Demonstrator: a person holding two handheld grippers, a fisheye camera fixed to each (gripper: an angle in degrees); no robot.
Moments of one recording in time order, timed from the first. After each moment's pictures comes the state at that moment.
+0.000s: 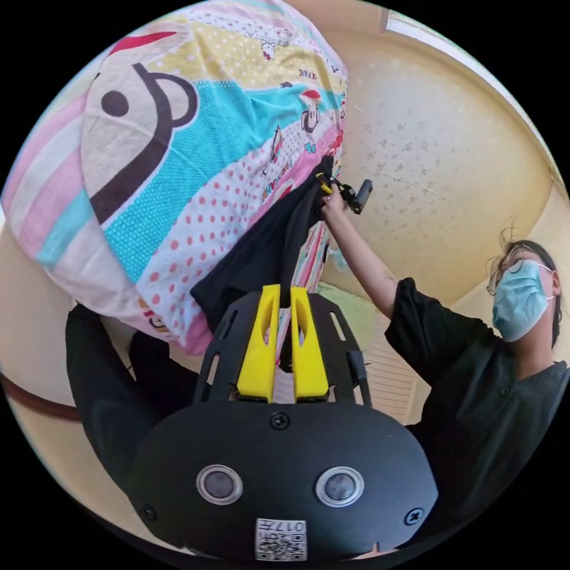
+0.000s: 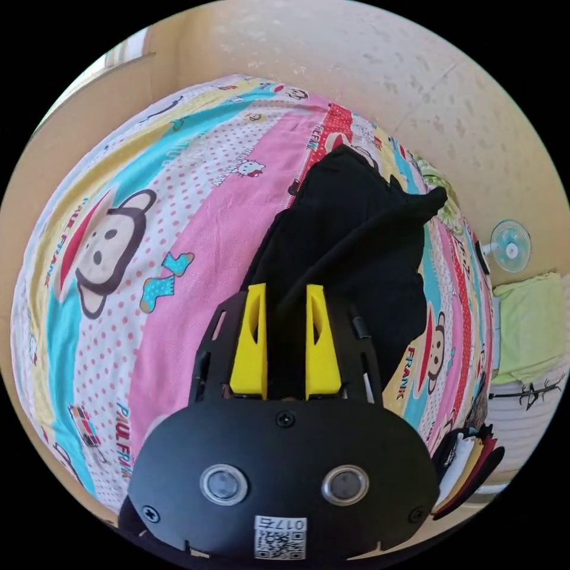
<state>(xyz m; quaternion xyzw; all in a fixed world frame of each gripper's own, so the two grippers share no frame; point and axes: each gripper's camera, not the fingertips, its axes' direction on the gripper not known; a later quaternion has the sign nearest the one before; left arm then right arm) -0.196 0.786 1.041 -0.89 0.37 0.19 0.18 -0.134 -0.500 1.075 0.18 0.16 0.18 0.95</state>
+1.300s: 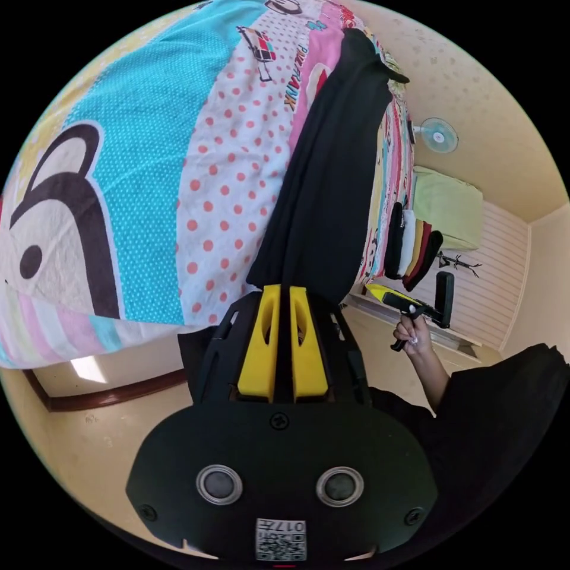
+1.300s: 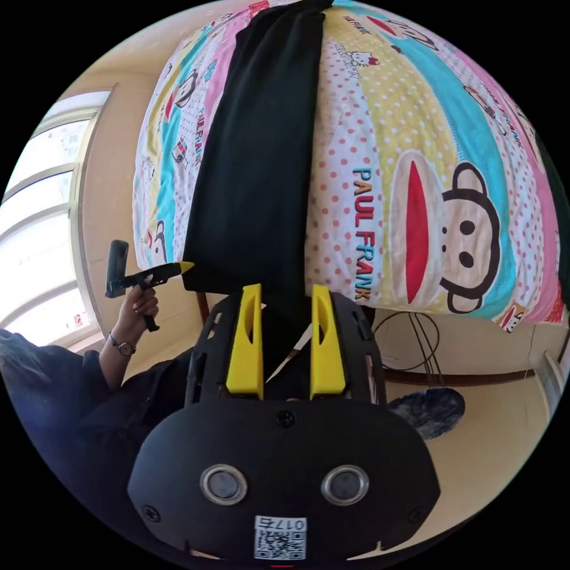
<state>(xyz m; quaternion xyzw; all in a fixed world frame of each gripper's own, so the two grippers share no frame) -0.176 0.846 0.965 -0.77 0.38 0.51 0.04 -0.238 -0.041 1.137 0.01 -0.25 0.32 0.92</state>
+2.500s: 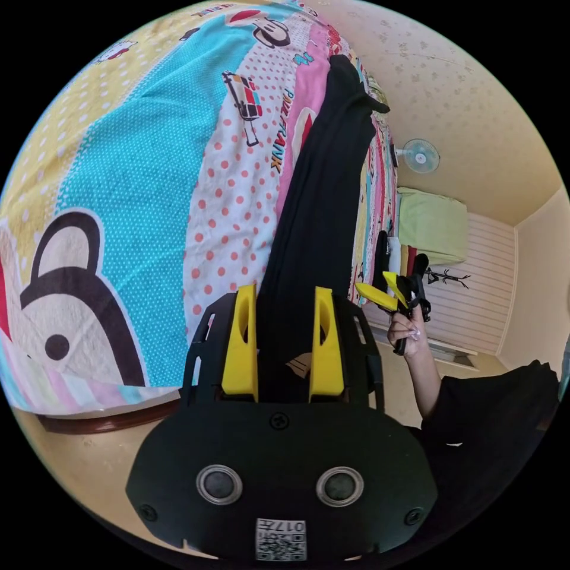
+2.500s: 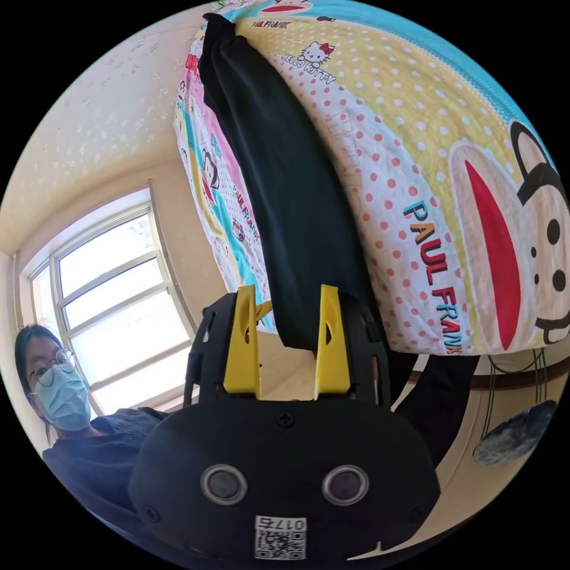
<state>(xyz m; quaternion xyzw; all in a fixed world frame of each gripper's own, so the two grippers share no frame) -0.159 0.876 0.939 -0.78 0.41 0.47 0.07 -0.147 -0.060 1.199 0.11 -0.49 0.42 0.76</state>
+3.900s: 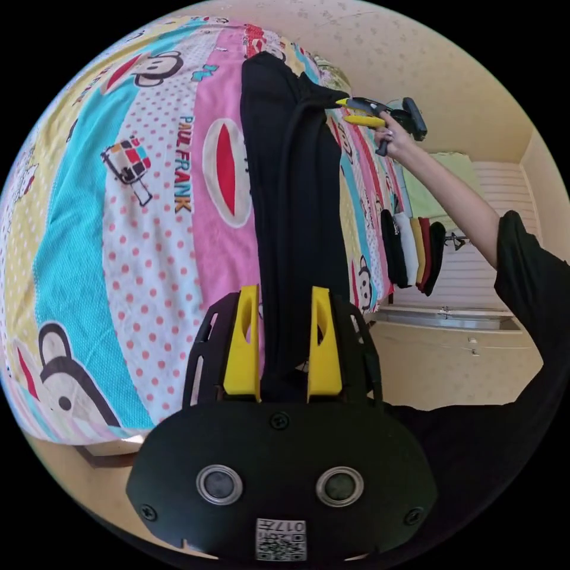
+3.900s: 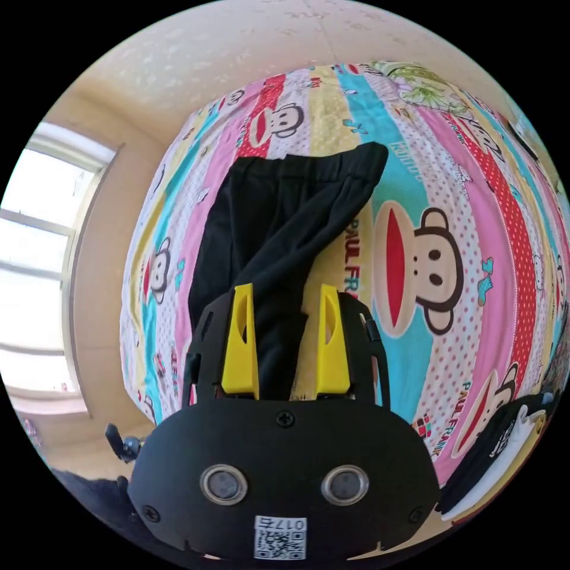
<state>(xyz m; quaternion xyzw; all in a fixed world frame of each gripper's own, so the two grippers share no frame) -0.127 0.858 0.768 -0.68 0.51 0.52 0.08 0.124 -0.403 1.100 0.16 -0.13 0.33 0.92</state>
